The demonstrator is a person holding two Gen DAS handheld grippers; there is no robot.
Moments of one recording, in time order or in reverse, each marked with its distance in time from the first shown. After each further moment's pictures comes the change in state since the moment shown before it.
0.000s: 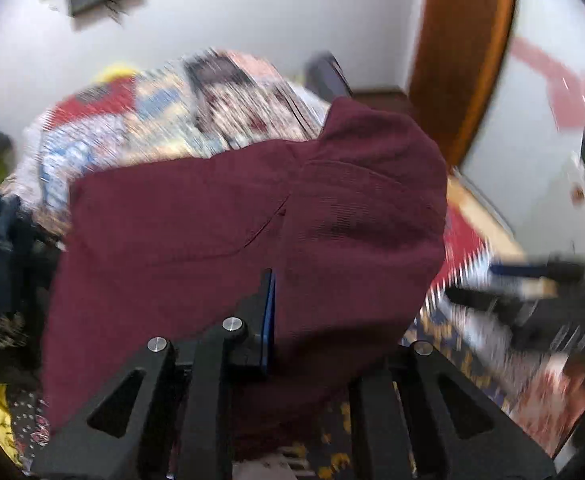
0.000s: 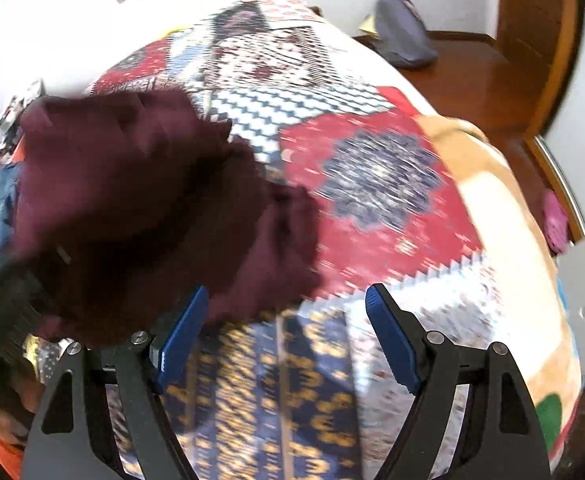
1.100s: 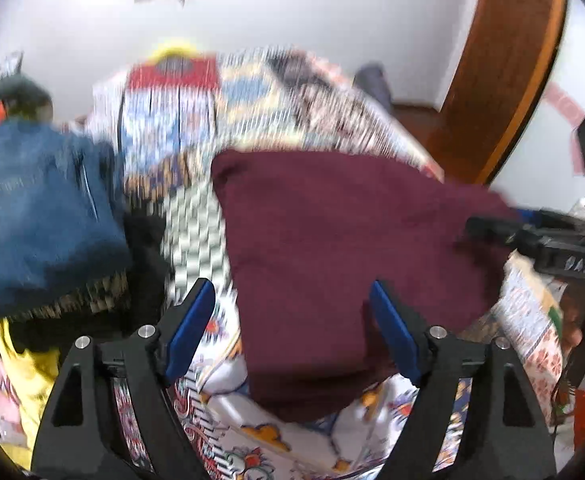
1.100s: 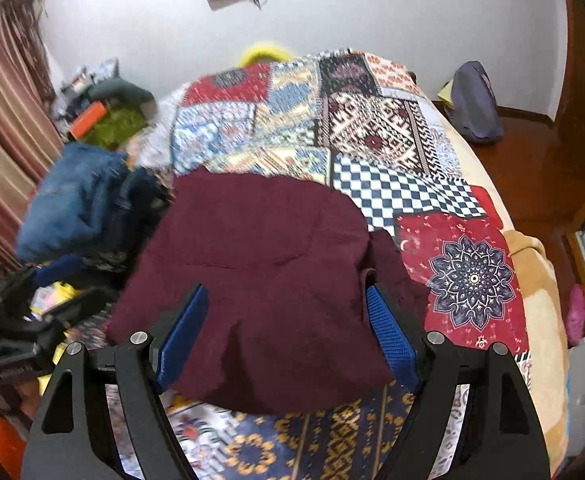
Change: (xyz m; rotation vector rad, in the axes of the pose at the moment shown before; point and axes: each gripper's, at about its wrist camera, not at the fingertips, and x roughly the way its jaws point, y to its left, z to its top) left arm -0.075 0.136 -0.016 -0.180 0.041 0.046; right arm -0.009 0.113 0.037 -0.262 -0.131 0.114
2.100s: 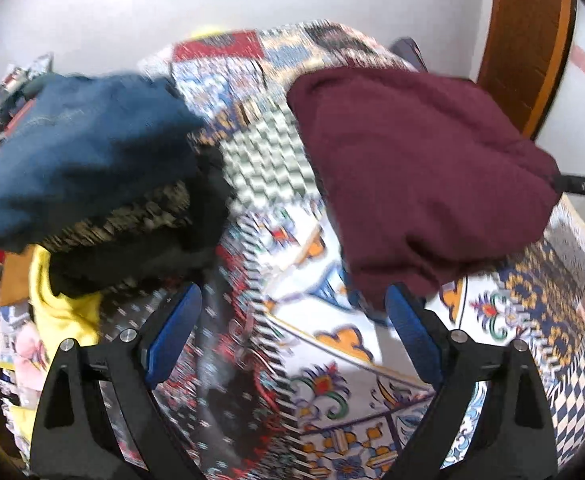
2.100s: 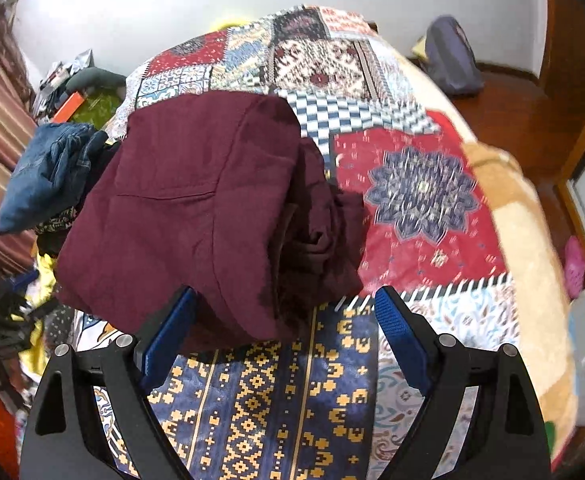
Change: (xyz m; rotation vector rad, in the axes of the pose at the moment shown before) left arm -0.021 0.023 -0.074 0.040 -0.016 0.188; right arm -0.013 -0.070 -0.060 0.065 0.080 -0.015
